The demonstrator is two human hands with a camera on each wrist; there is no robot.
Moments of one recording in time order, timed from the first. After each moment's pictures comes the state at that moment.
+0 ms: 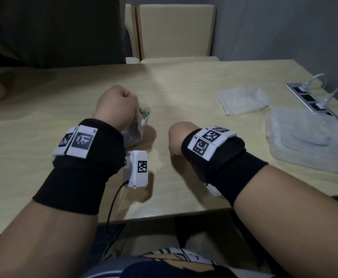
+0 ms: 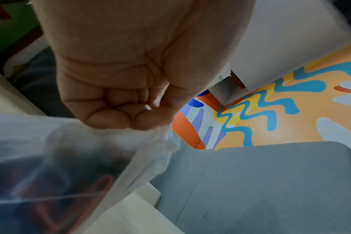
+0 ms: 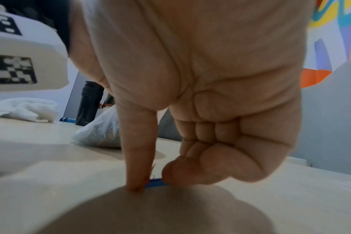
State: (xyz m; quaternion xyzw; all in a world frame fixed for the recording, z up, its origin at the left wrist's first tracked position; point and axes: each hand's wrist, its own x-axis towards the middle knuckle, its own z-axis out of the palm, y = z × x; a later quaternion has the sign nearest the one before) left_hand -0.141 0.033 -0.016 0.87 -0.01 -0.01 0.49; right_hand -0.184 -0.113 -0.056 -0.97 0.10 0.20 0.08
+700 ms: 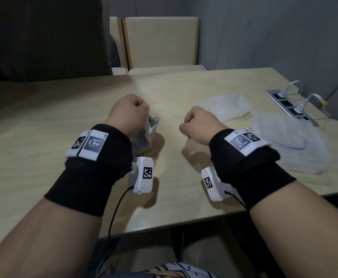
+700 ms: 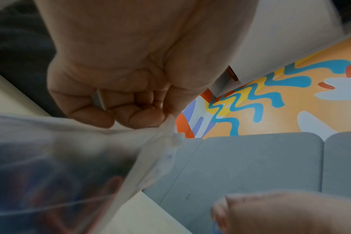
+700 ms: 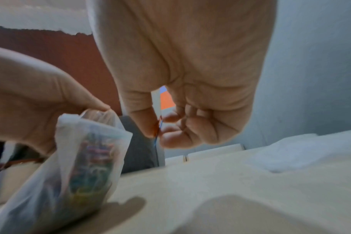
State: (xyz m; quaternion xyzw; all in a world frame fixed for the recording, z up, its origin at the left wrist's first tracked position) left_hand -0.134 -0.013 -0.020 0.86 -0.09 -0.05 0.49; right_hand -0.210 -0.177 -0.018 -0.91 0.18 0.02 0.38
